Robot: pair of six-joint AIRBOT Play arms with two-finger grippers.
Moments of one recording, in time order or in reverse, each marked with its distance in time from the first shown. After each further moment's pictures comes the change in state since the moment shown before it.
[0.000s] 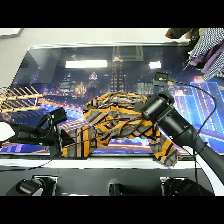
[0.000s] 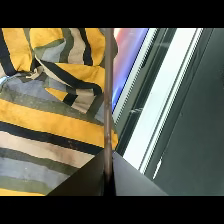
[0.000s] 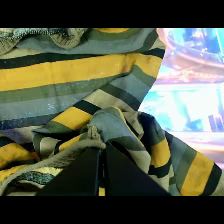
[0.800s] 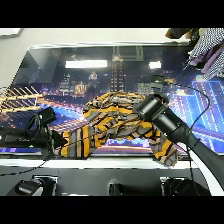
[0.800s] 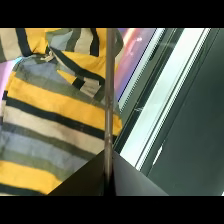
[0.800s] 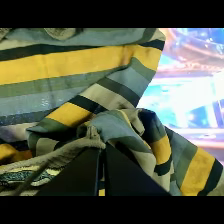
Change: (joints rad) left arm 0.078 0.077 0.003 0.010 -0.064 -0.027; right arm -0.001 -0.046 0.000 0.009 0.008 0.007
